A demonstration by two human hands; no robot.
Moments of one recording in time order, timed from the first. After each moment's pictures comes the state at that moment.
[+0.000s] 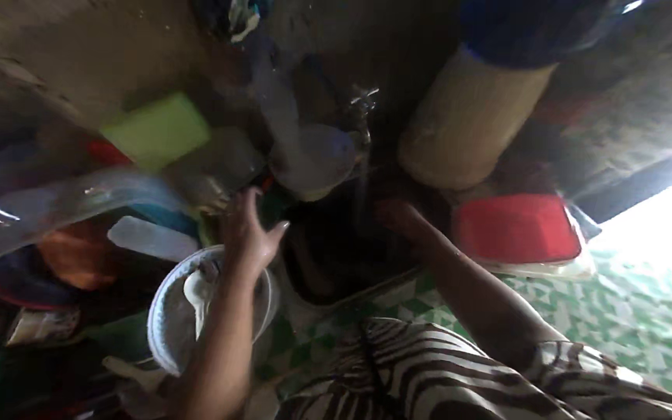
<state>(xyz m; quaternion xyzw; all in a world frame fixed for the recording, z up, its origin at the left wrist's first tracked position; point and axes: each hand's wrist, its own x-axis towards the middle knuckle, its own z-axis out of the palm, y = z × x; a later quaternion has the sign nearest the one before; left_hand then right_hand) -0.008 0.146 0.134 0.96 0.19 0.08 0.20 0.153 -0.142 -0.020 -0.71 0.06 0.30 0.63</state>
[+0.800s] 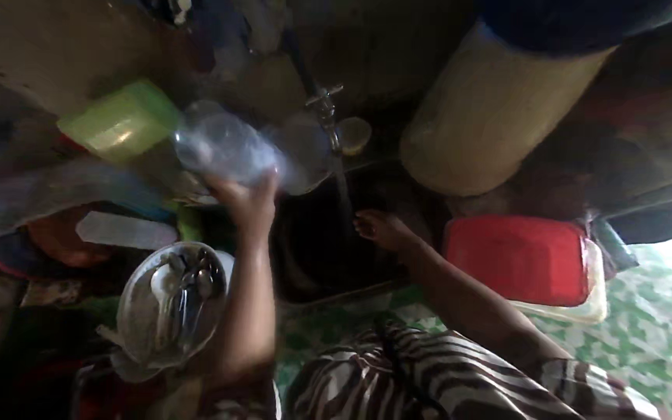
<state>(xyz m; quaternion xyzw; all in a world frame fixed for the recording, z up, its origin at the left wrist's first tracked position) 0.103 0.071 0.088 0.75 0.11 0.44 0.48 0.175 -0.165 -0.043 -0.60 0.08 0.41 0.69</state>
